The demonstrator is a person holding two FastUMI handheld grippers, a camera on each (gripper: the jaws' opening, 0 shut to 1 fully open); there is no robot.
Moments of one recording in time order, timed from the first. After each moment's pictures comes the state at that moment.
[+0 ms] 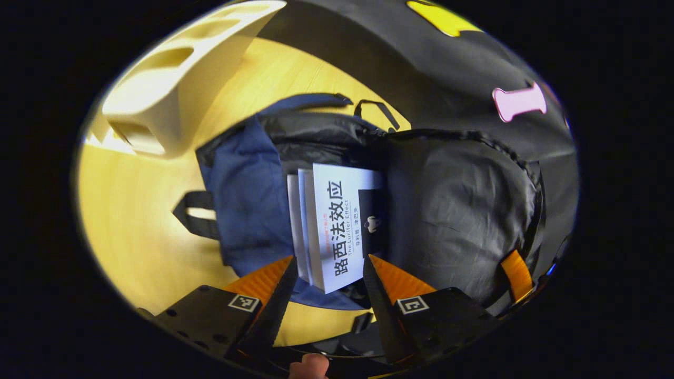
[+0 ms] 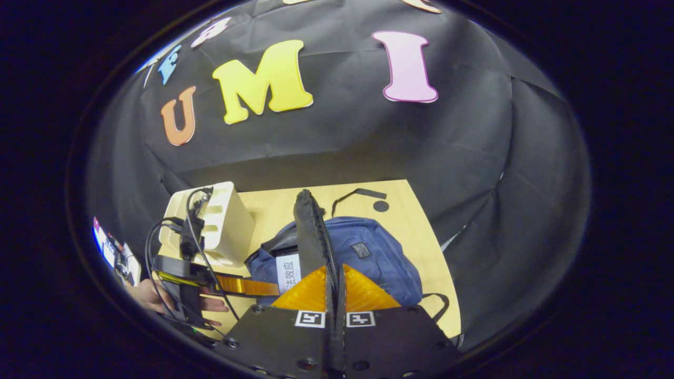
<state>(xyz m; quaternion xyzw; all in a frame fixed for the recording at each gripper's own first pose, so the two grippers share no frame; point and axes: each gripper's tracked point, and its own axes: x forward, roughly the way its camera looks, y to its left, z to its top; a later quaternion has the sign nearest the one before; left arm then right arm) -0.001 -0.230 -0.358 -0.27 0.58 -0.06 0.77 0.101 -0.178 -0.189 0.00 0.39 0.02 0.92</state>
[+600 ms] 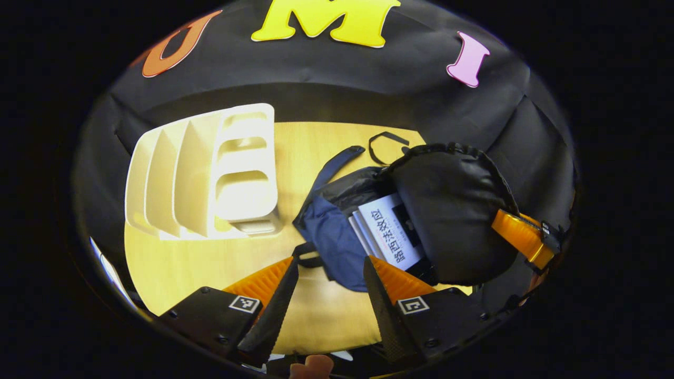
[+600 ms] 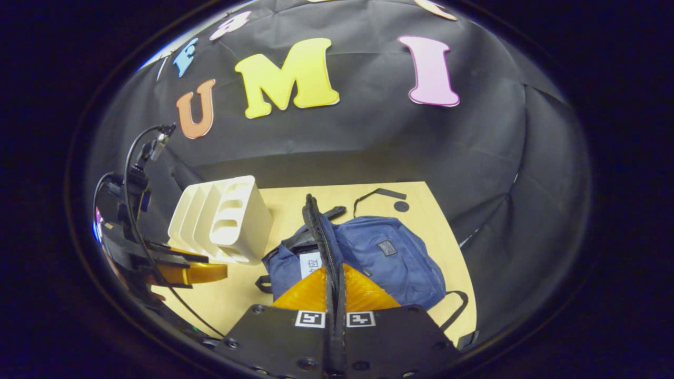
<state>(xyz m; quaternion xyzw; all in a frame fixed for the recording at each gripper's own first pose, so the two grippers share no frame) -0.039 -0.134 -0.273 -0.03 0.54 -0.02 0.84 0.089 -0.120 -0.205 -0.01 0.39 0.05 0.92</state>
